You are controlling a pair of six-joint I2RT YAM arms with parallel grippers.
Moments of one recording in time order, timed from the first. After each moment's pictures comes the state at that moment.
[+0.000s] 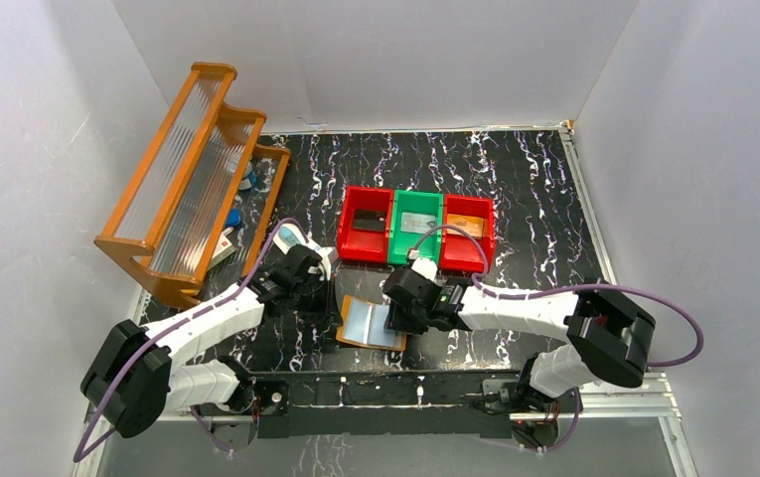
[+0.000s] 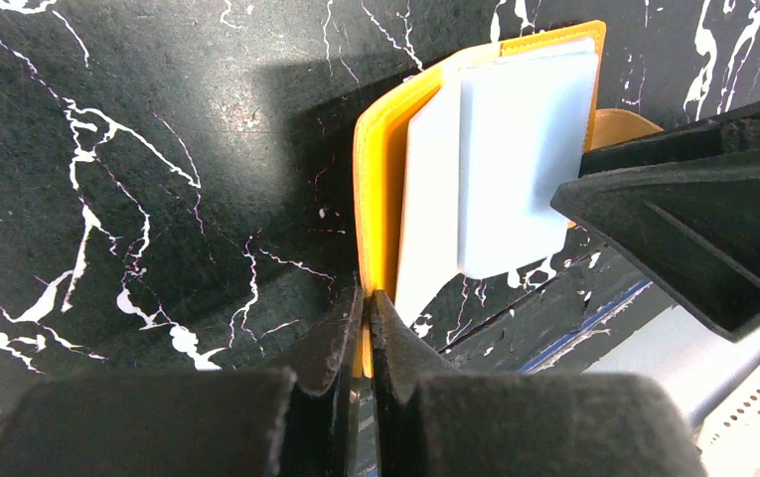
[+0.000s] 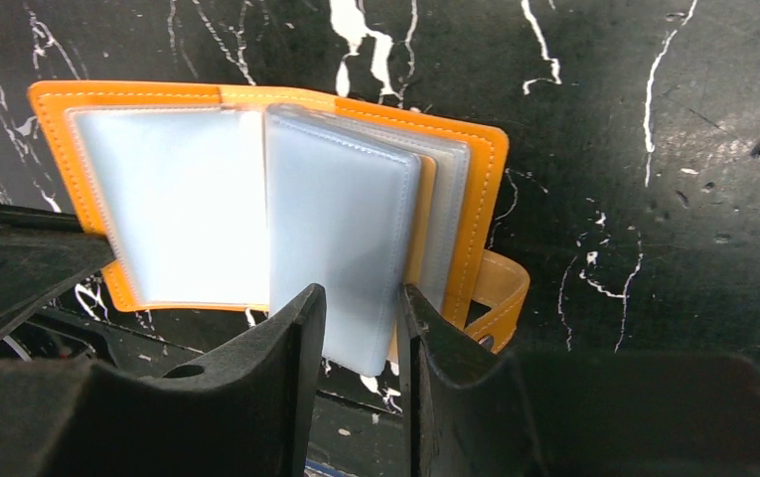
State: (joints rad) left arm -0.67 1.17 0.58 -0.42 0.27 -0.57; right arm 1.12 1.43 0.75 -0.37 0.16 1.15
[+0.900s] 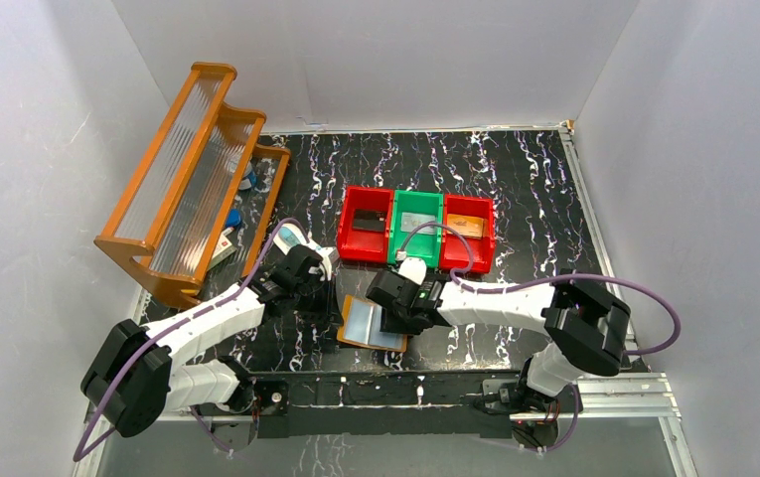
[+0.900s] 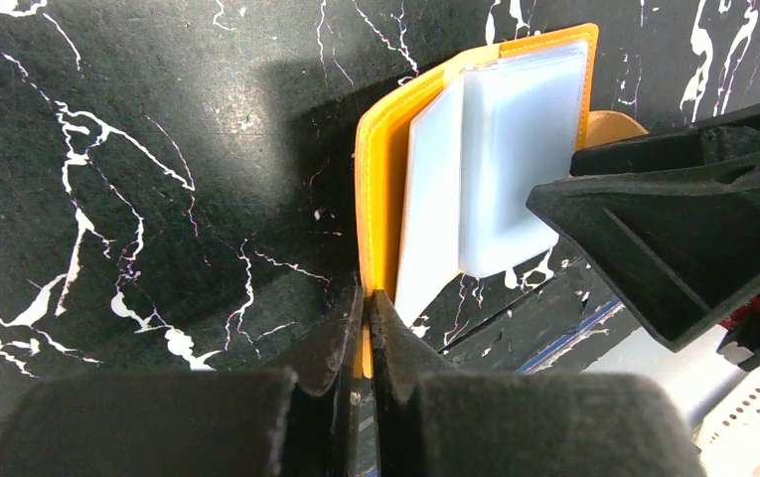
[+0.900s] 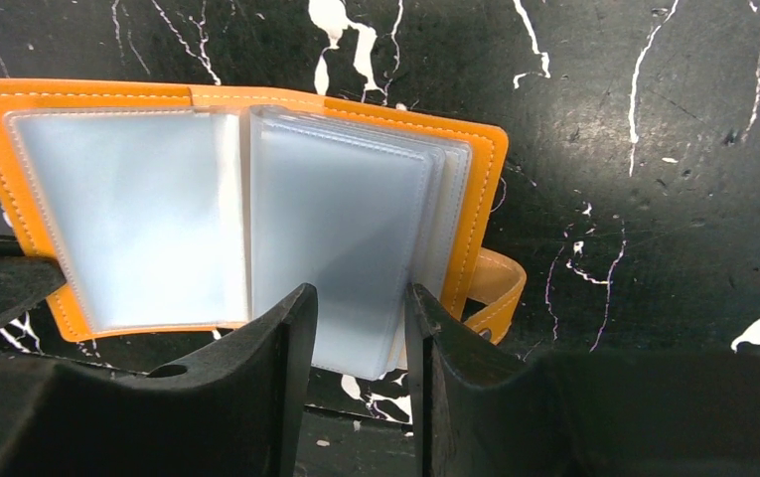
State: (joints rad) left arm -0.68 1.17 0.57 -0.41 0.27 -0.57; right arm 1.18 1.54 0.90 -0.55 0.24 1.15
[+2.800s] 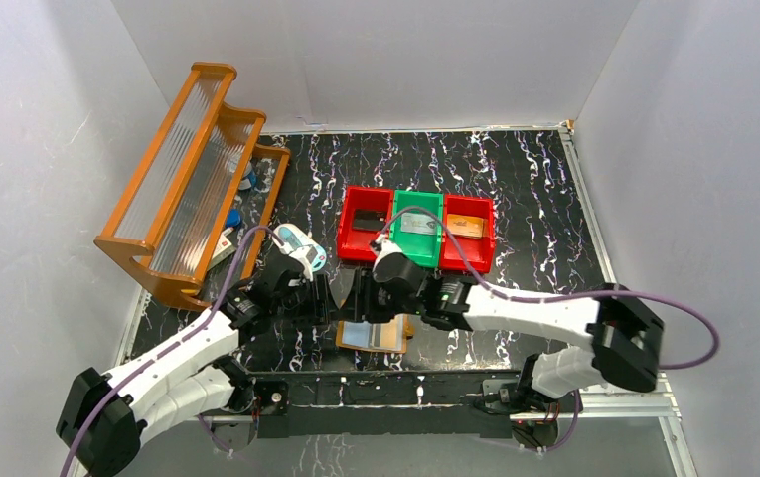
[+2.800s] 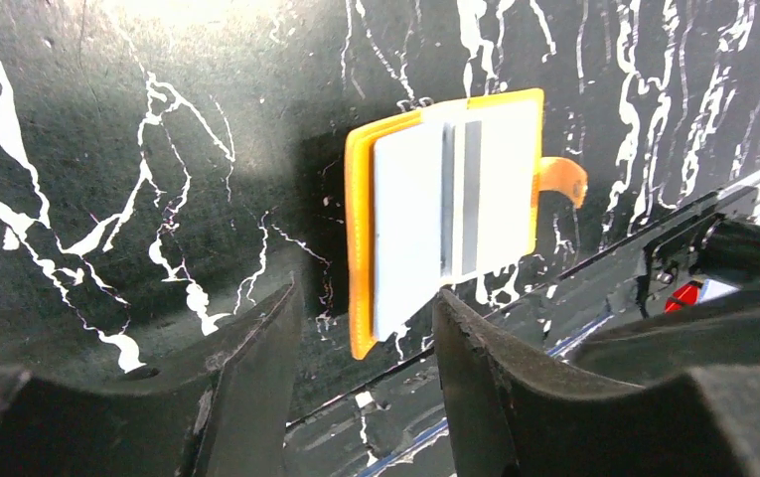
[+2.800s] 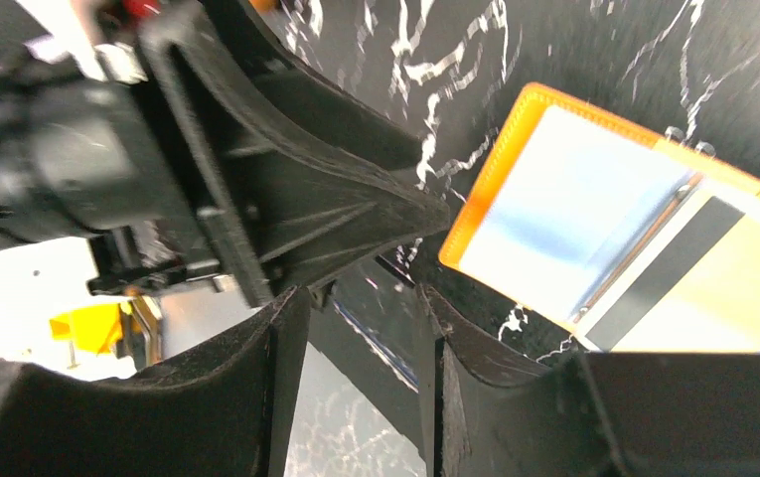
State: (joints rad) left arm -0.68 0.91 0.49 -0.44 0.16 -0.70; right arm 1.19 1.41 0.87 -0.12 -0.04 1.03
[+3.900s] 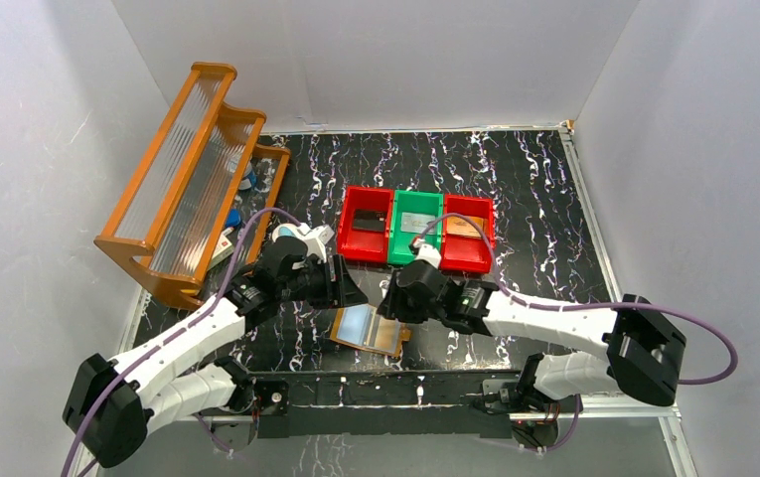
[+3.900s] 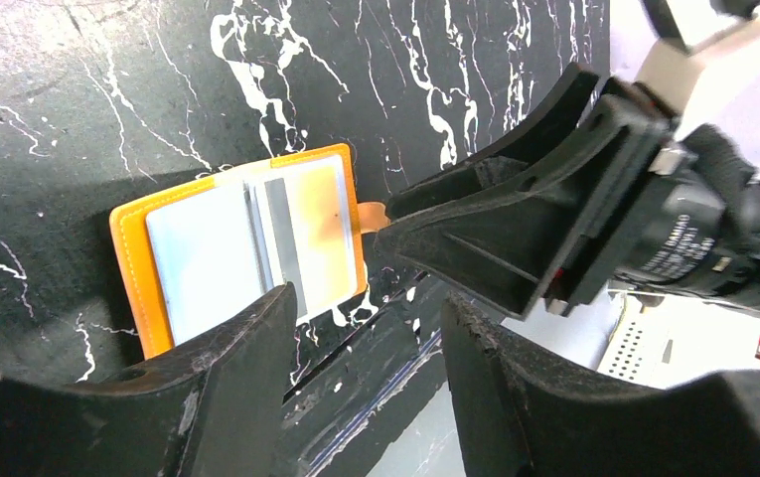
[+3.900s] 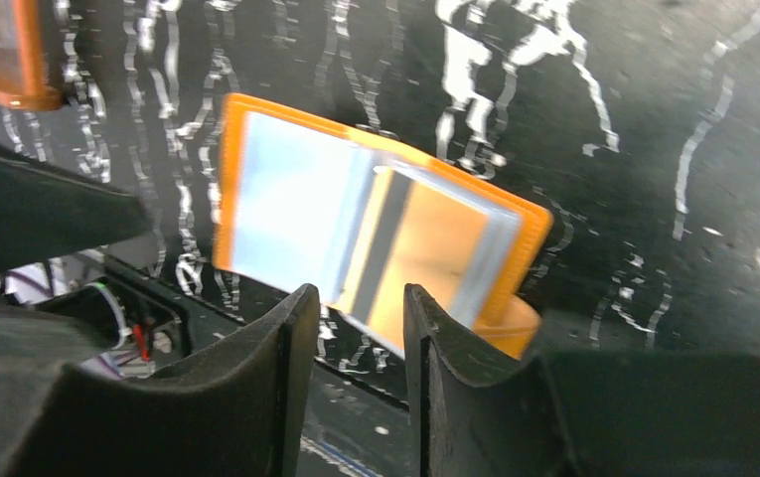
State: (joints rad) left arm -0.68 1.01 0.60 -0.25 0.37 -0.74; right arm 1.11 1.25 0.69 -0.25 0.17 1.06
